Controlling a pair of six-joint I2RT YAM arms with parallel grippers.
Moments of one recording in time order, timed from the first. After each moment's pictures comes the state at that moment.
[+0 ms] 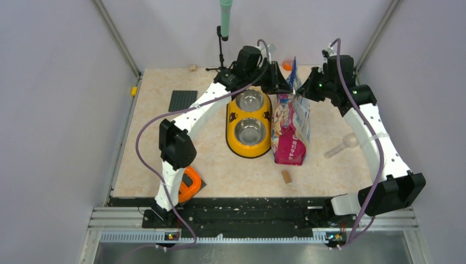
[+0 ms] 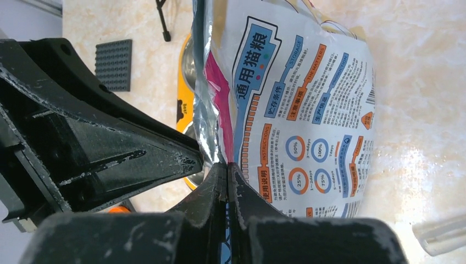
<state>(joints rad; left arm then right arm) -0.67 2.13 2.20 -0.46 0.58 -0.82 0.23 1.39 1.54 -0.76 -0.13 0.47</state>
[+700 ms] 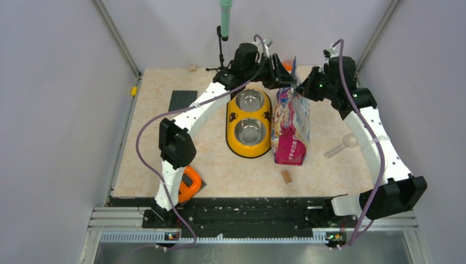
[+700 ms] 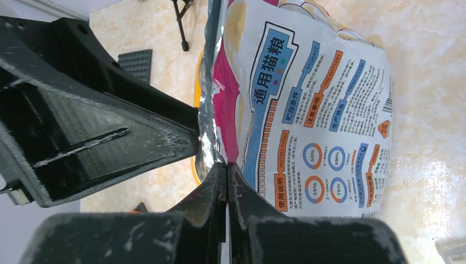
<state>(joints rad) -0.65 2.12 2.16 -0.29 0.58 -0.94 0.23 1.34 1.48 -0.67 -0.16 0.52</state>
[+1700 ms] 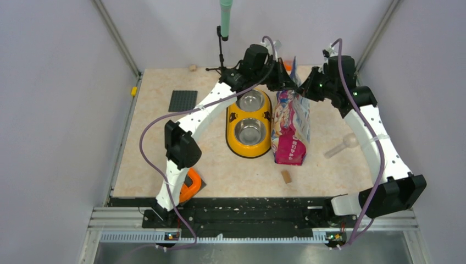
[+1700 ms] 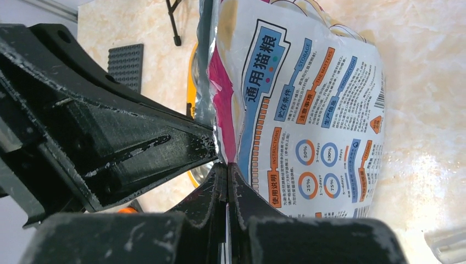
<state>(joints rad) -0.70 2.19 2.30 -0.46 0.48 -0.82 0.23 1.35 1.50 -0.70 -0.15 0.50</state>
